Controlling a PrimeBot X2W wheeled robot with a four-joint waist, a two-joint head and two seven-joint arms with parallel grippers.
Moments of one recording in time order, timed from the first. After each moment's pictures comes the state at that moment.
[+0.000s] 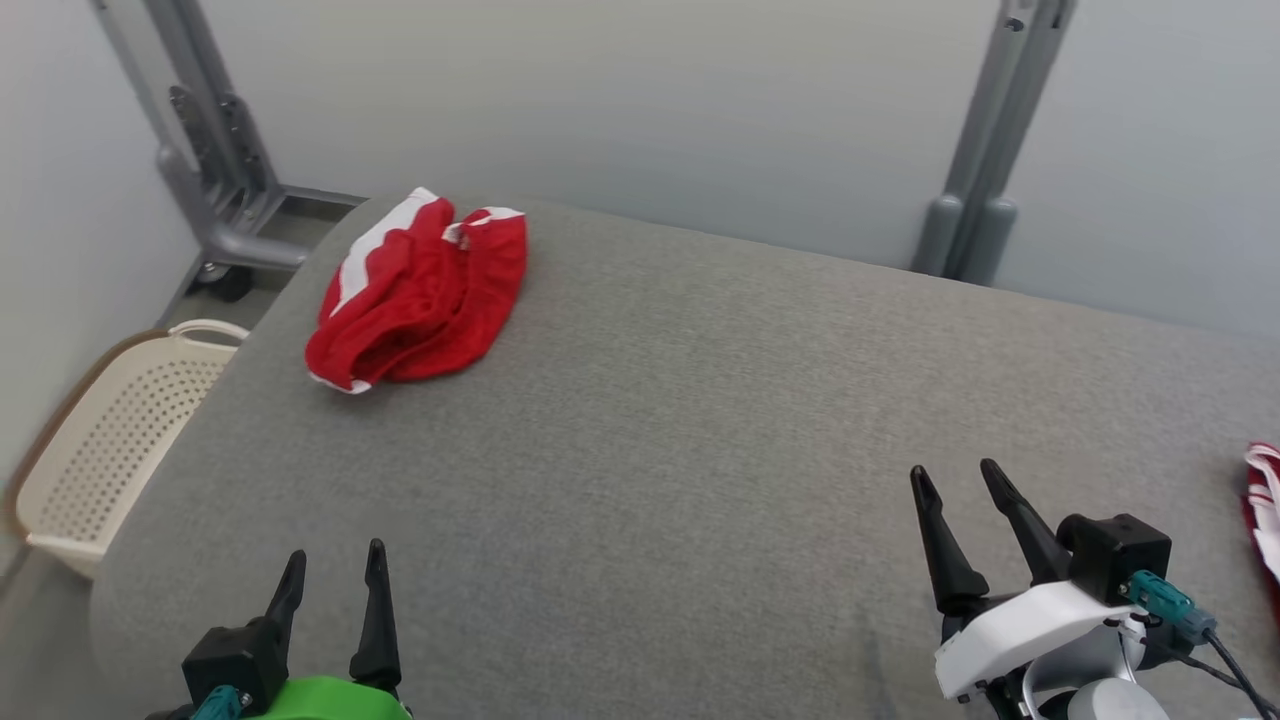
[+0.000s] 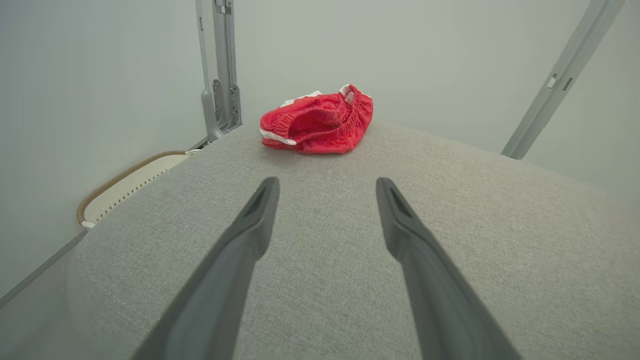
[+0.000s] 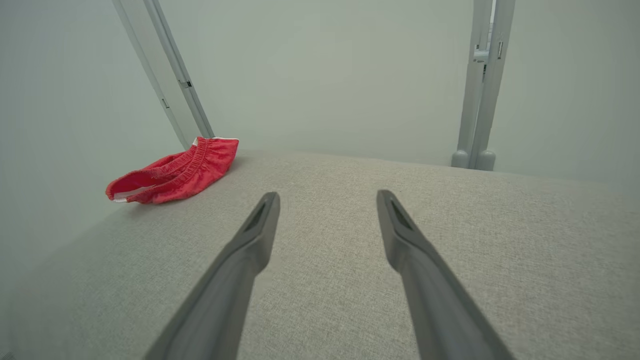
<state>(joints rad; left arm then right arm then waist) 0.02 0.36 -0.45 0.11 -0.62 0.30 -0.25 0.01 -0.05 0.07 0.10 0.25 0.13 -0.11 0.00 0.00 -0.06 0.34</state>
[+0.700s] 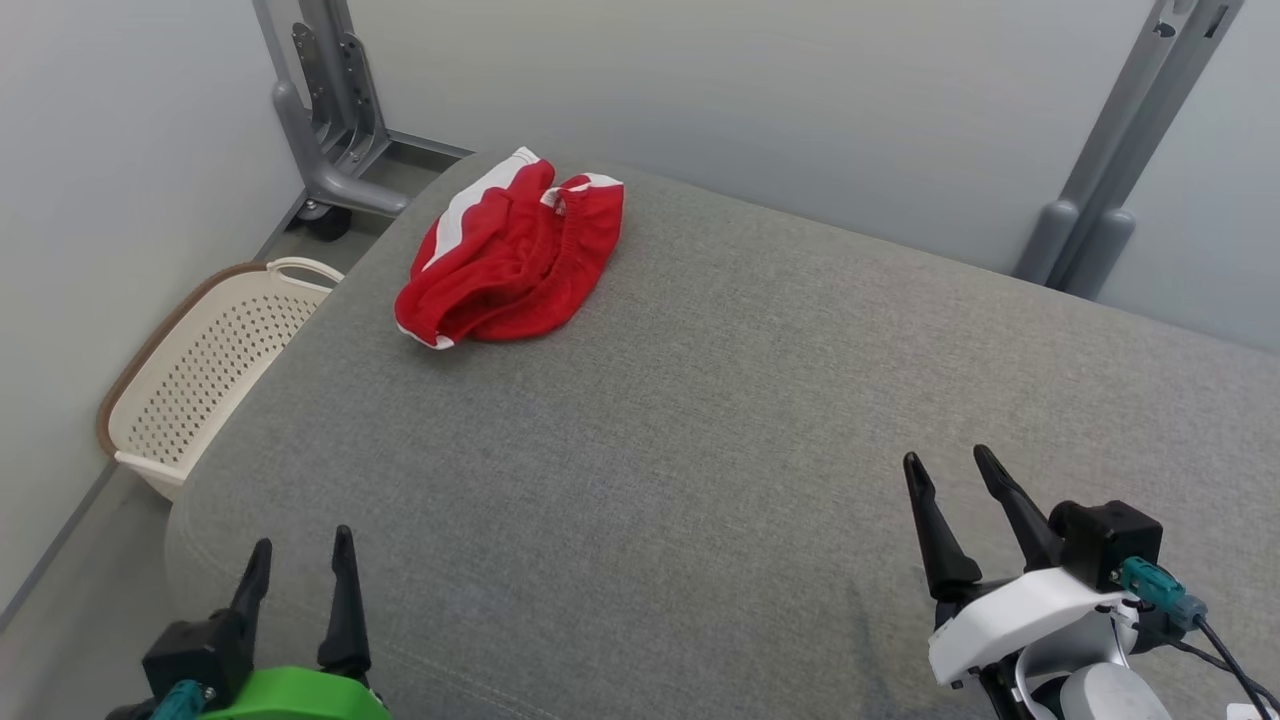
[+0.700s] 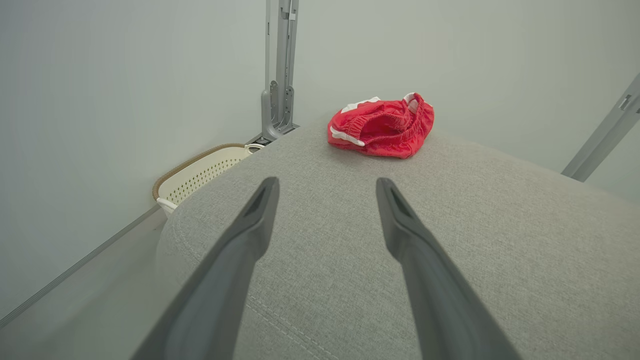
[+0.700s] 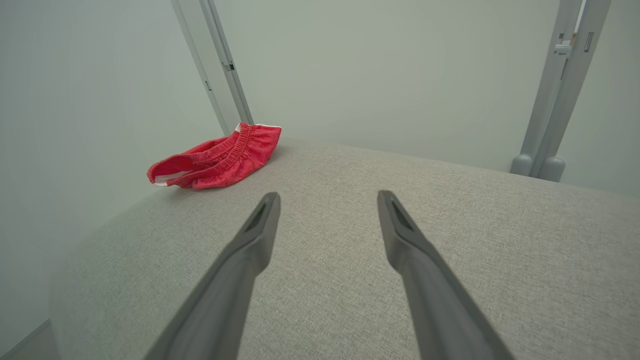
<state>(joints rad) 0.03 0.37 -0.41 0.09 -0.63 0.30 -0.25 -0.02 -0.05 0.09 0.13 0.25 0.13 -0.12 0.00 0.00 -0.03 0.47</state>
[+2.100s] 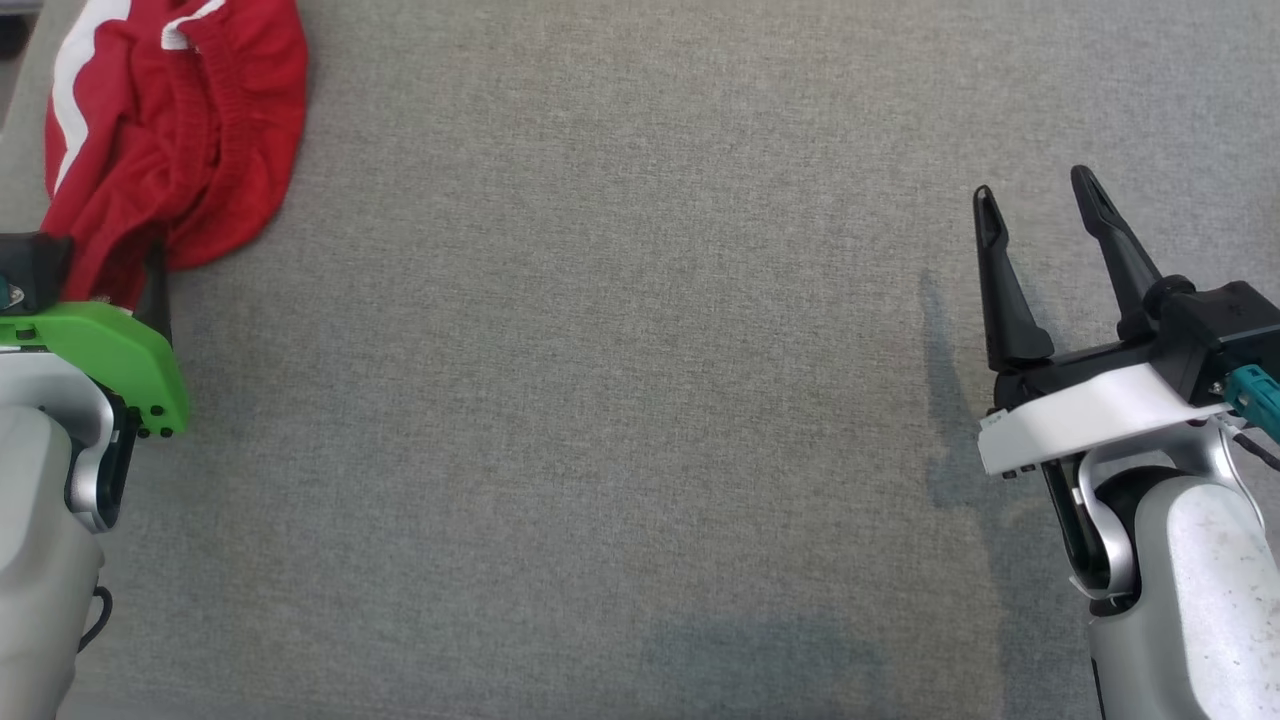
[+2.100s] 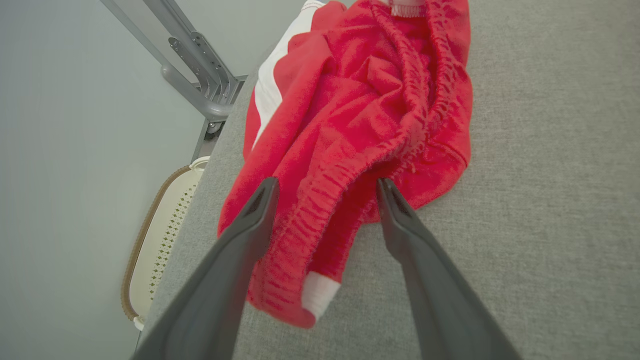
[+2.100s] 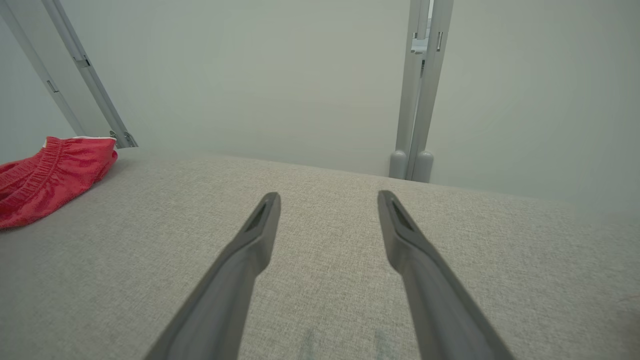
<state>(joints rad) -0.71 0.51 -0.45 0.71 -0.58 0.01 -0.04 -0.27 -0.05 0.00 -0.16 0.04 0.13 0.03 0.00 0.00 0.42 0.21</state>
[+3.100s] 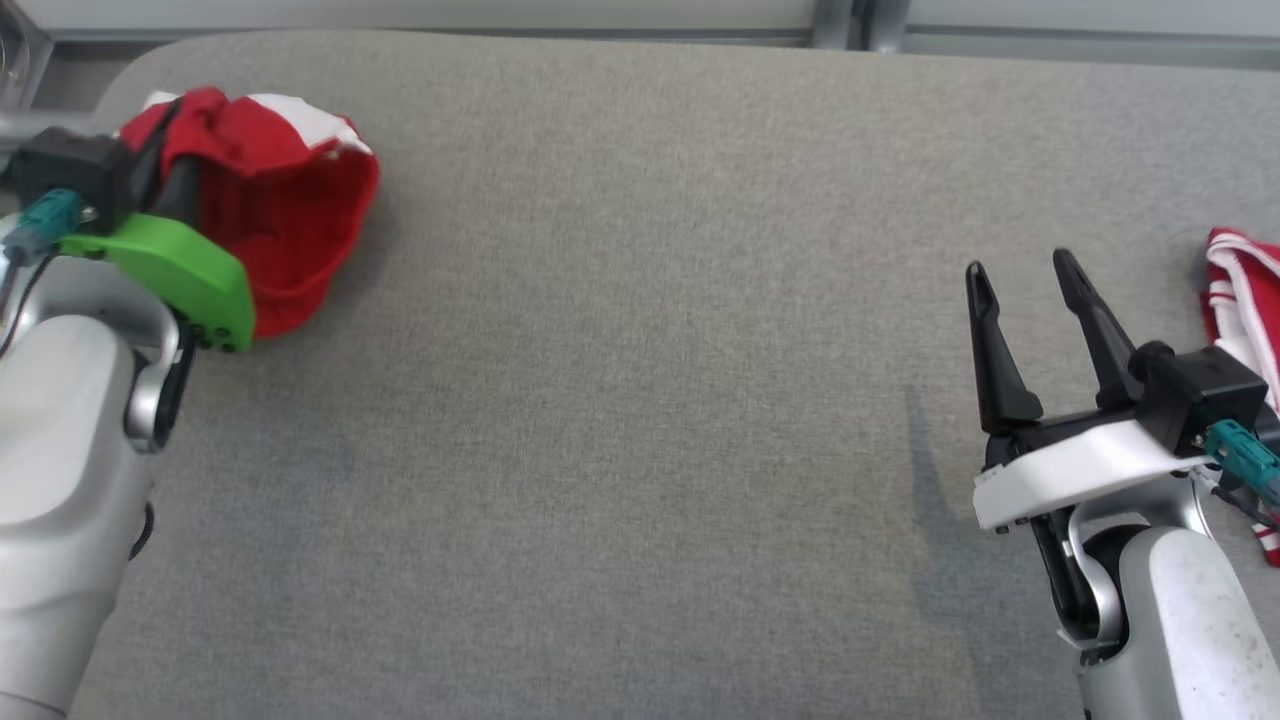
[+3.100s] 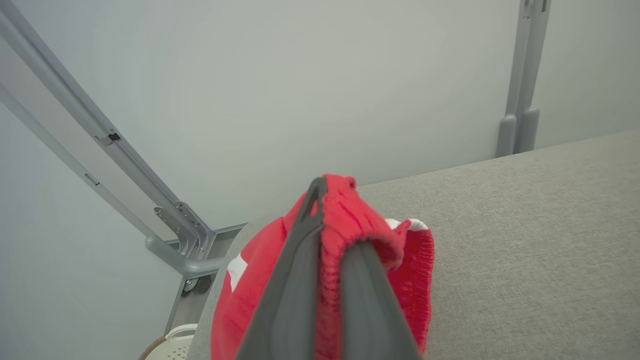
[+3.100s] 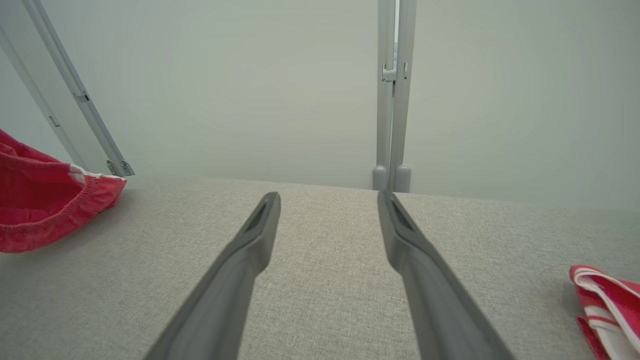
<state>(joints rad) -0.84 0.48 -0.54 0.63 -0.50 0.01 -0.13 -0.20 -0.05 0.00 -0.07 0.12 0.13 -0.03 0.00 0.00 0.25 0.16</state>
